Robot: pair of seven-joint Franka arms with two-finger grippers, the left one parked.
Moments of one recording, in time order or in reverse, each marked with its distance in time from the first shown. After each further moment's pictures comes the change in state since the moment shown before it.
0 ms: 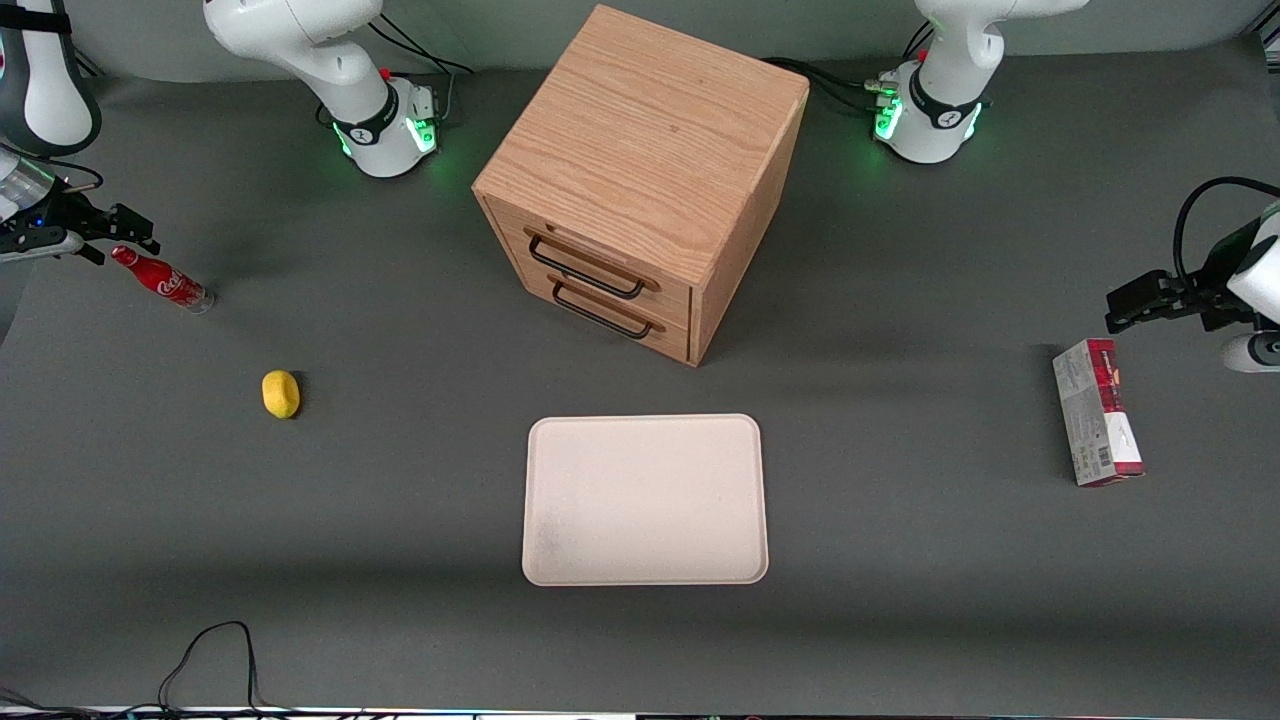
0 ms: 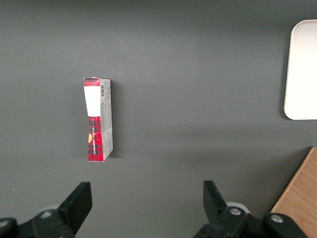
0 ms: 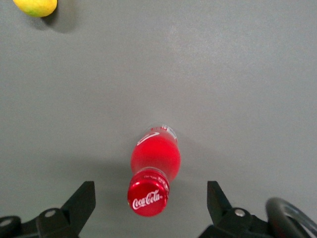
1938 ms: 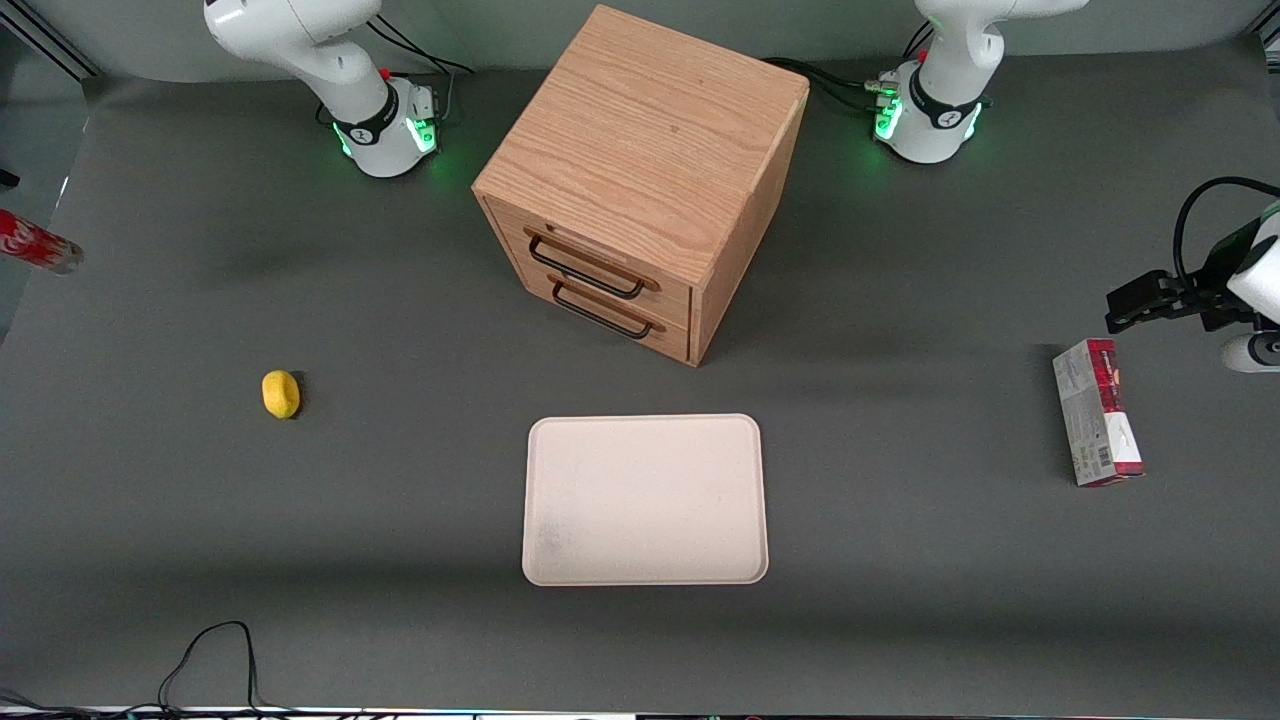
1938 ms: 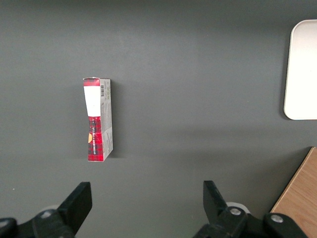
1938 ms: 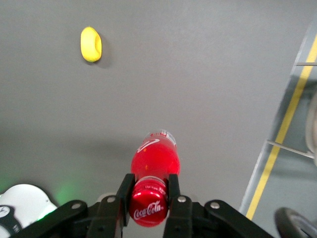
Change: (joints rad) arm 0.076 0.003 0.290 0.699 0.038 -0.775 0.024
